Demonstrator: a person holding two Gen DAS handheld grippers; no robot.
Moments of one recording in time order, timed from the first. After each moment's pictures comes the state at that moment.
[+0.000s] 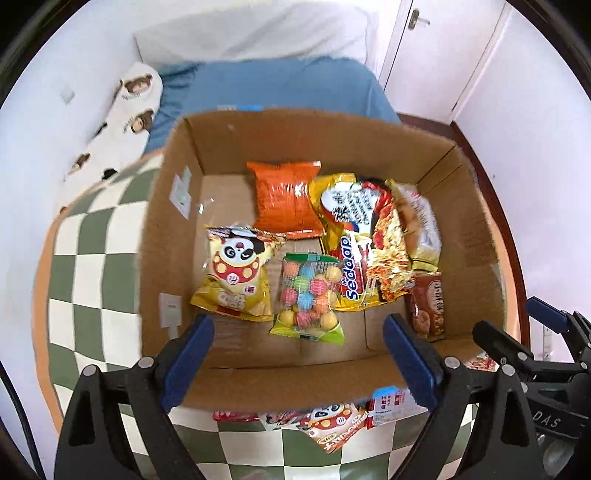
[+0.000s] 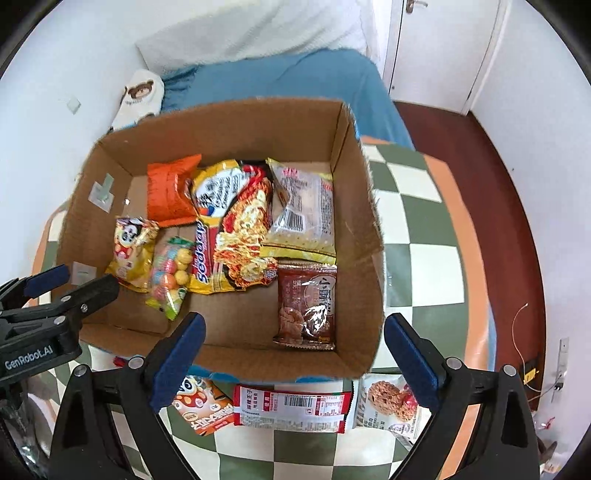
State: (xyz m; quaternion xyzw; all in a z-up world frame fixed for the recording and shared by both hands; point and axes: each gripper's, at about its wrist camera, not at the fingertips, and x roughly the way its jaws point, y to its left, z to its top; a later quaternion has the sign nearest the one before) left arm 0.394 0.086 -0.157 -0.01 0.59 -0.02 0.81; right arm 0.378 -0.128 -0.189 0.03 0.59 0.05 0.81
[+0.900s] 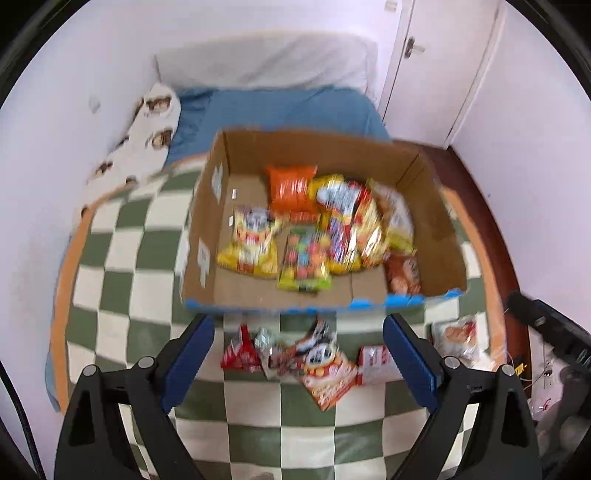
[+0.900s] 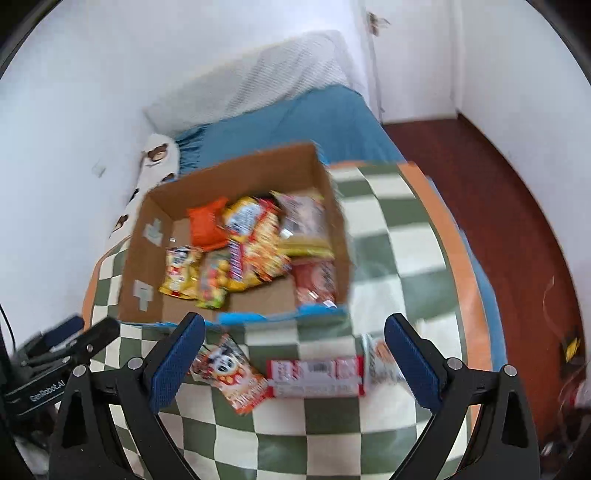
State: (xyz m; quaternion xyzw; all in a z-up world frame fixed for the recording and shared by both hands) left arm 0.311 0.083 -0.122 -0.01 0.56 0.00 0.83; right arm 0.276 -0.198 -0.150 0.16 0.54 0.03 0.83
